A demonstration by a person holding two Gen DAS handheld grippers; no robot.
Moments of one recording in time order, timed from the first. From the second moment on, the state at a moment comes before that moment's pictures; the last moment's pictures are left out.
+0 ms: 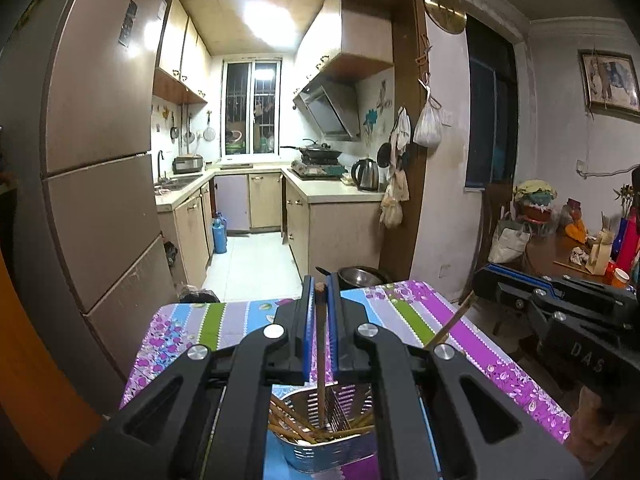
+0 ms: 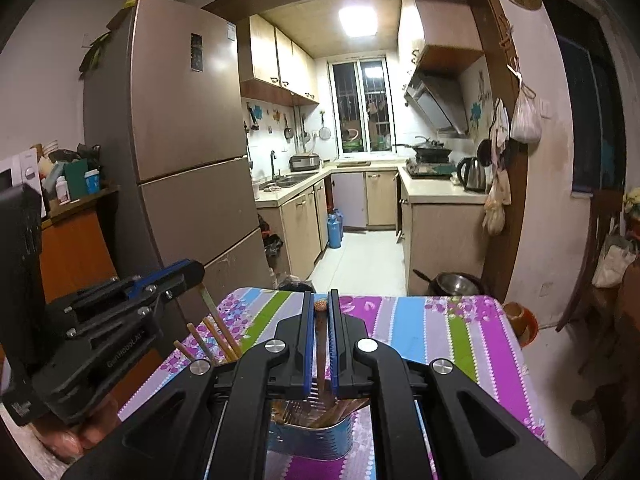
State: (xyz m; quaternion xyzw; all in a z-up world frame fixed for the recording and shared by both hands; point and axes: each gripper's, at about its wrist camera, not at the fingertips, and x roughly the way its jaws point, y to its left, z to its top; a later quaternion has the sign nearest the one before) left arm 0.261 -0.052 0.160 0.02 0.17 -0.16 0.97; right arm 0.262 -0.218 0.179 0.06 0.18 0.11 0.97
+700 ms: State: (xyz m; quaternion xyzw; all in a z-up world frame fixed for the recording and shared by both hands) left arm 0.274 -0.043 0.124 0.03 0.21 -0.14 0.97; right arm 0.257 -0.218 0.164 0.06 0.20 0.11 0.97
